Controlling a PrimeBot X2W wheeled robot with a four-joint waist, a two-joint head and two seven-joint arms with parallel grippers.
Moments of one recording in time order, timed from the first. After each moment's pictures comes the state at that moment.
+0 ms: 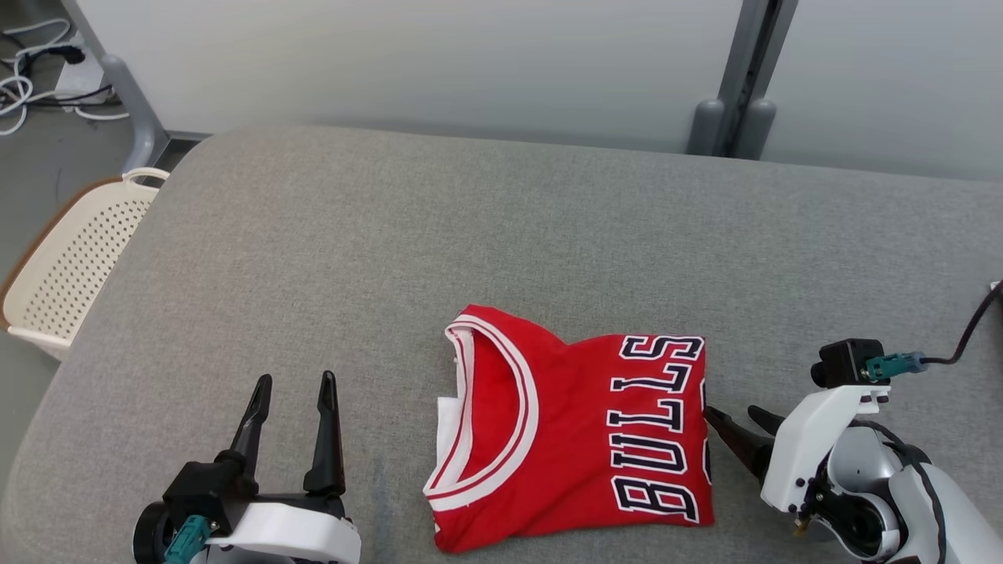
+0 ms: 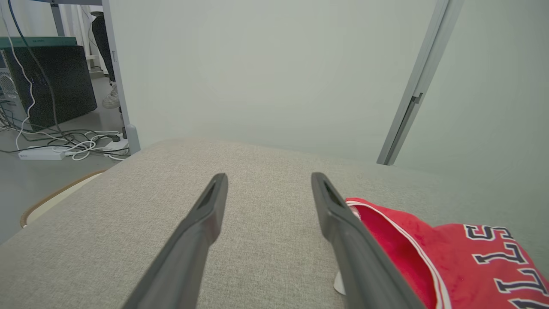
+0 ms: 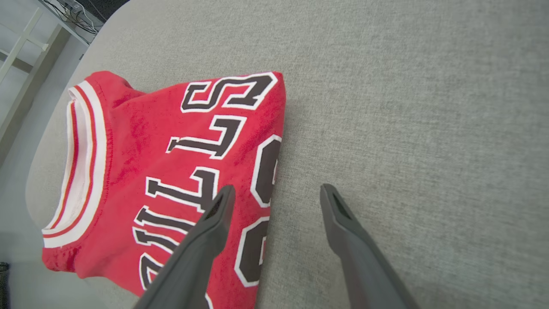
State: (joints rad) left arm -0.01 0.05 -0.14 0.16 -0.28 0.07 -0.26; right arm -0.28 -0.18 0.22 0.40 0.64 0.13 0.49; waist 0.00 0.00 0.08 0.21
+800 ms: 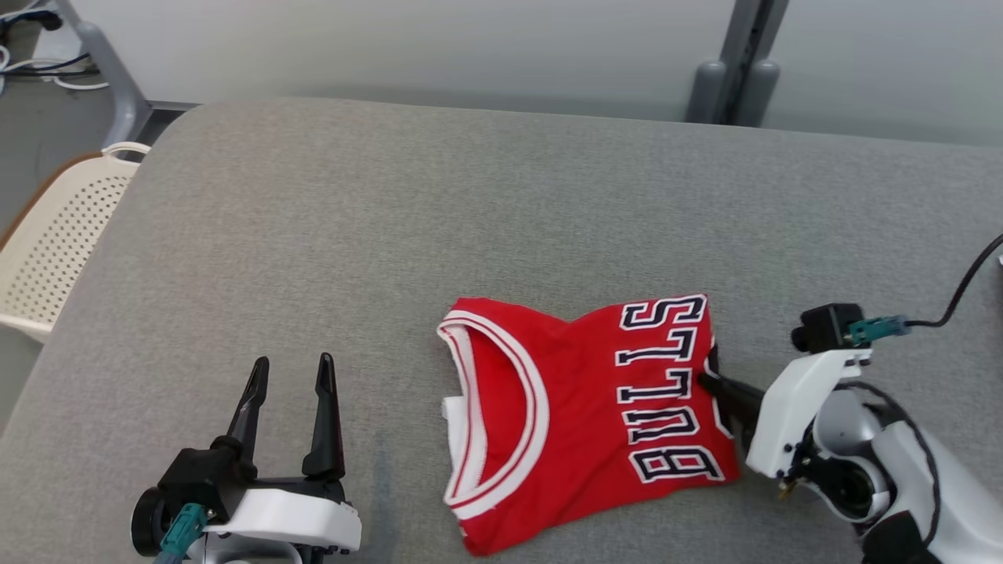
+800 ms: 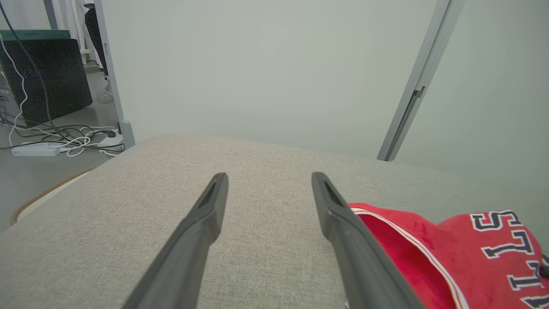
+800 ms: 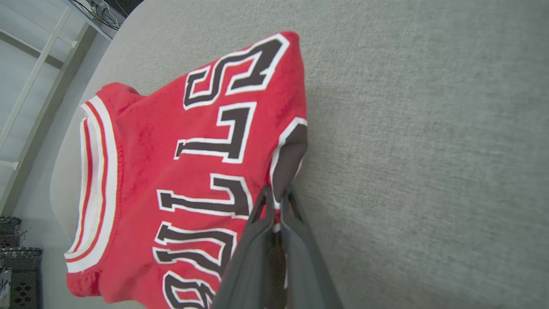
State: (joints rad) left arm -0.03 0.05 -0.14 0.14 -0.29 0.08 -0.26; right arm -0.43 -0.25 0.43 0.52 0.84 0.13 0.40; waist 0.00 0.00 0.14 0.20
